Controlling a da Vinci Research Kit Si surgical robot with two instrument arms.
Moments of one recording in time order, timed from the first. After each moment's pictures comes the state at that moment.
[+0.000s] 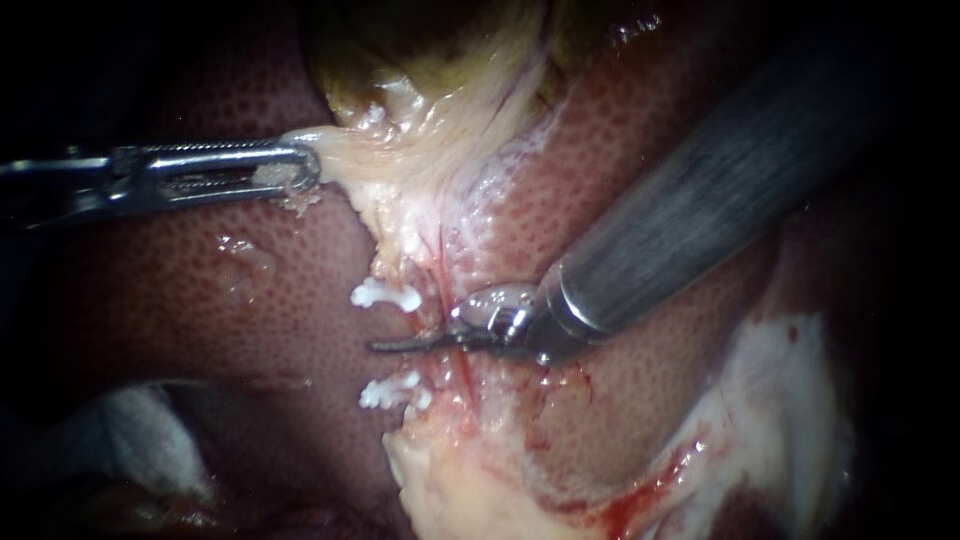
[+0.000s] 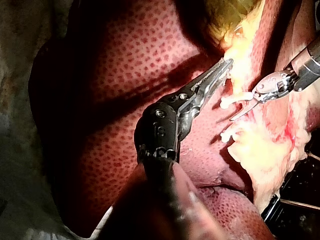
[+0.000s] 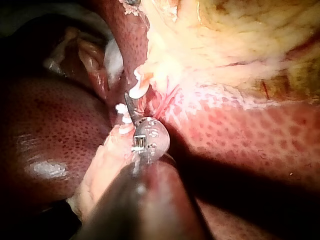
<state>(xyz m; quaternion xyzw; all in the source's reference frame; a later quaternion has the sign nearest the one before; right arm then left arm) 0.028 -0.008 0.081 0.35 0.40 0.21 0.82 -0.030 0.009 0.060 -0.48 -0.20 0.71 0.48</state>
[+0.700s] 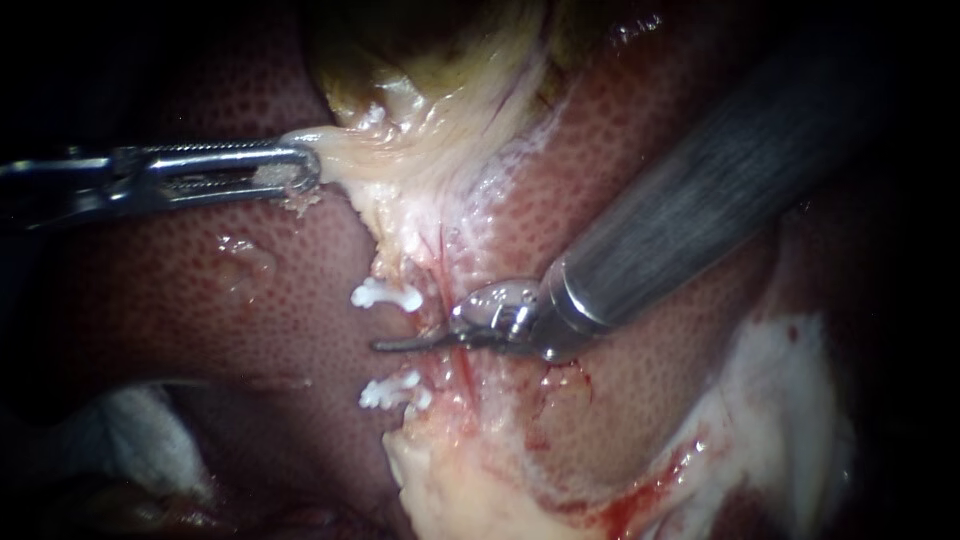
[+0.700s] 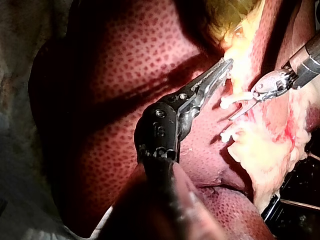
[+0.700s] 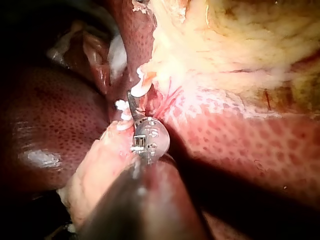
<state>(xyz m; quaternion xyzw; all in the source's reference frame) 0.028 -0.008 0.081 0.29 0.44 0.15 0.84 -0.030 0.009 0.060 -0.48 -0.20 0.71 0.48</state>
